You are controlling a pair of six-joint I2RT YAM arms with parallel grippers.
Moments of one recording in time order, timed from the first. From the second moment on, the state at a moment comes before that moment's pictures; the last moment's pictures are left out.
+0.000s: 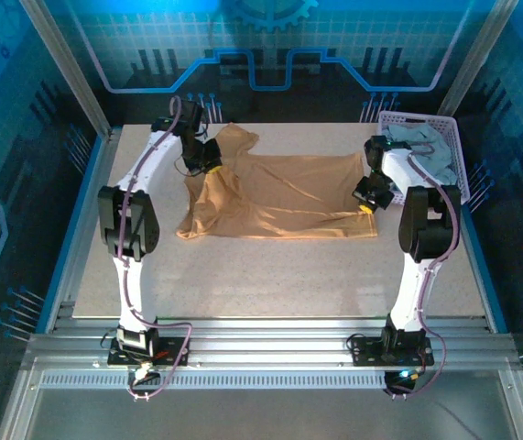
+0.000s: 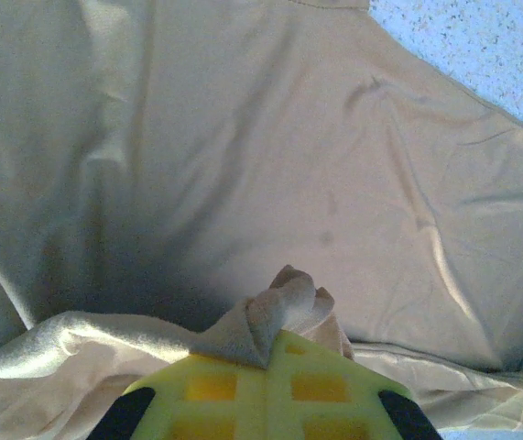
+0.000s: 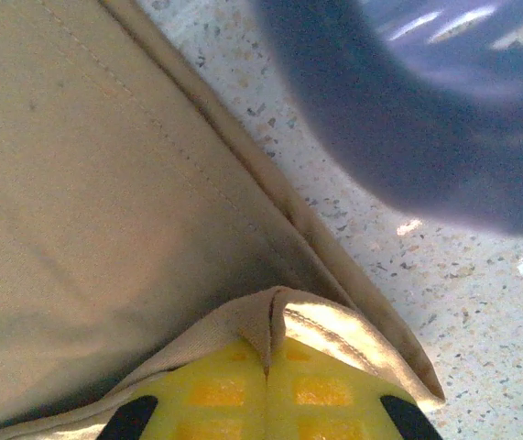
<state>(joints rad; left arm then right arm) -0.13 2.13 1.99 -1.01 0.28 -0.64 0.02 2.07 1.64 -1.13 0.03 0.71</state>
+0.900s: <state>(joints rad) -0.08 2.20 2.04 -0.97 0.28 -0.69 0.08 1.94 1.52 -1.06 0.05 0.72</state>
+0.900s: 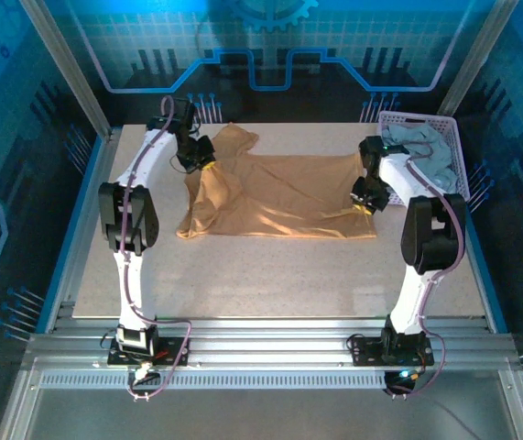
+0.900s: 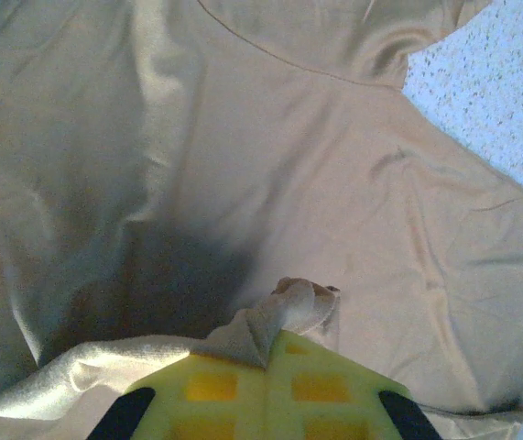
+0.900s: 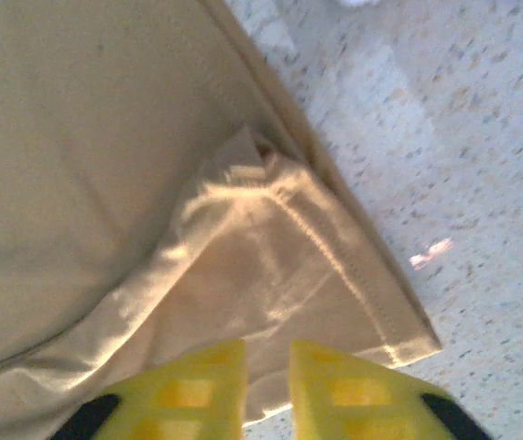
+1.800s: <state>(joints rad) 0.03 1.64 1.11 -0.89 0.23 -0.90 0.10 1.71 1.25 -0.99 0.02 0.64</state>
